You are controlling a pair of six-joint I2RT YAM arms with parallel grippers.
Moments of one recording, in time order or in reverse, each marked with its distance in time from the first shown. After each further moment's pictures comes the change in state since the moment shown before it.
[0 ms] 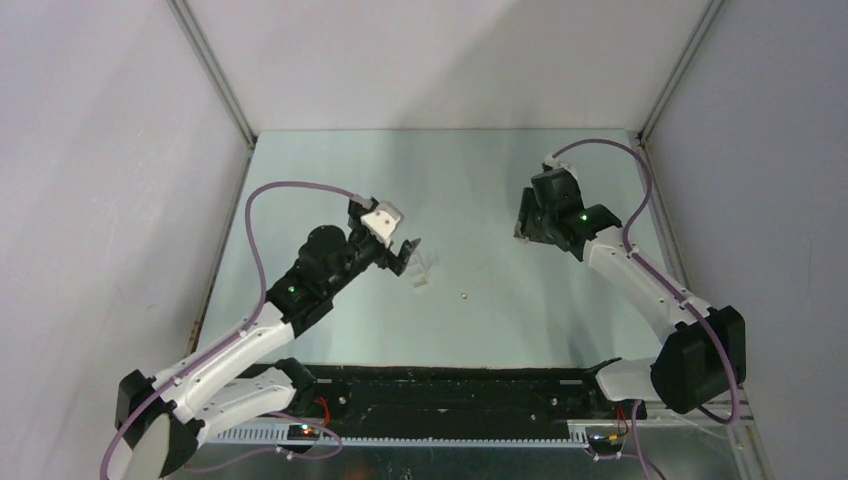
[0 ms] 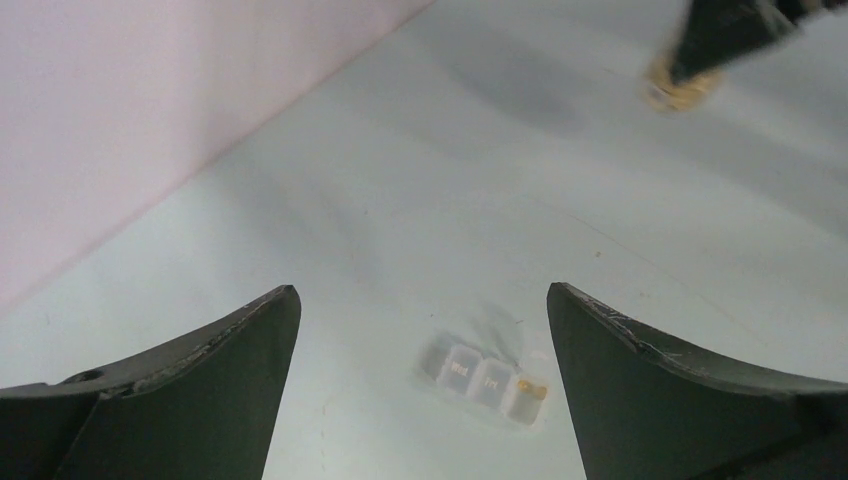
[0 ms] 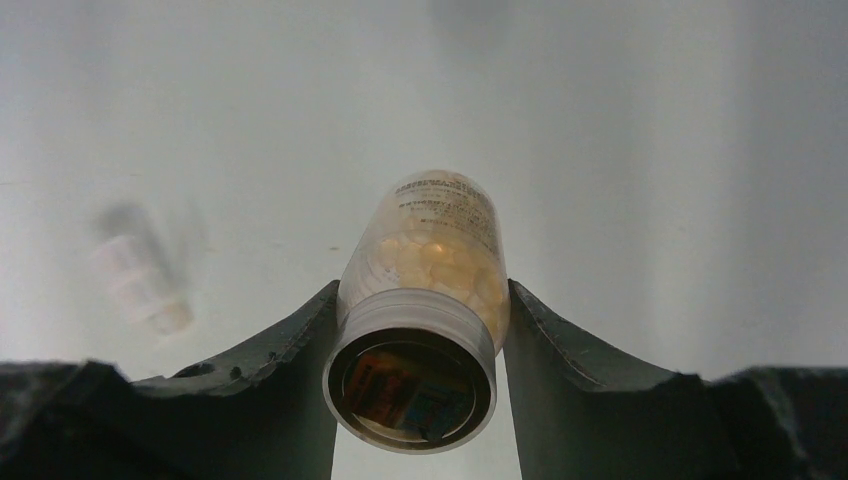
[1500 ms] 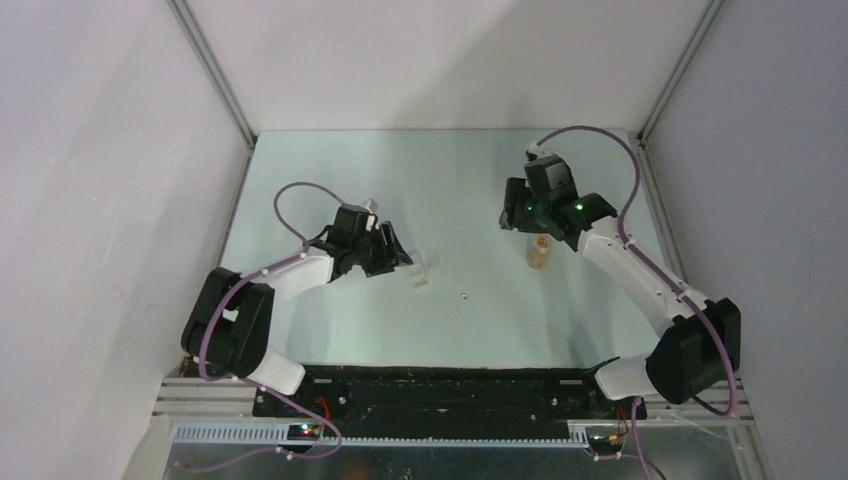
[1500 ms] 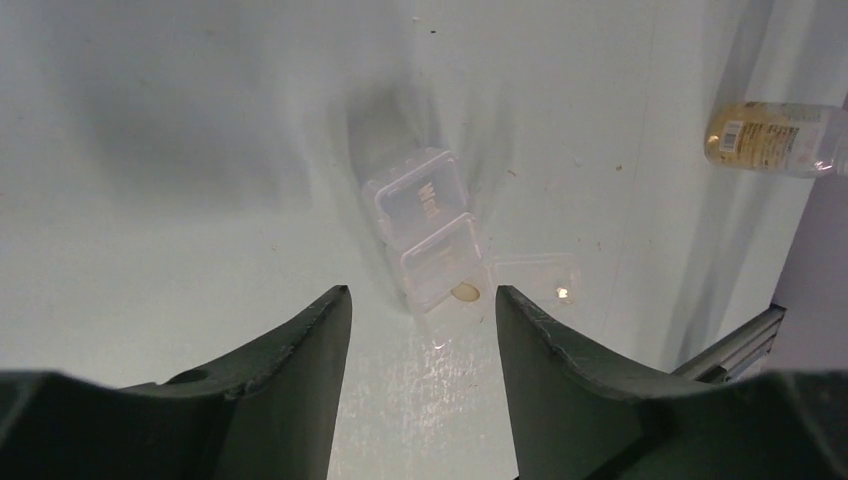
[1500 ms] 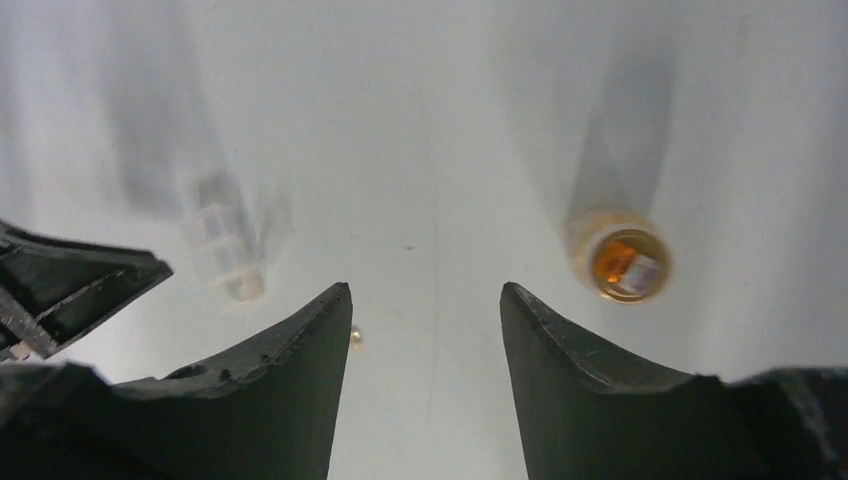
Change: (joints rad) left arm 0.309 0.587 0.073 -0.209 0.224 -0.959; right arm -0.014 0.034 0.080 -0.009 -0.074 -0.064
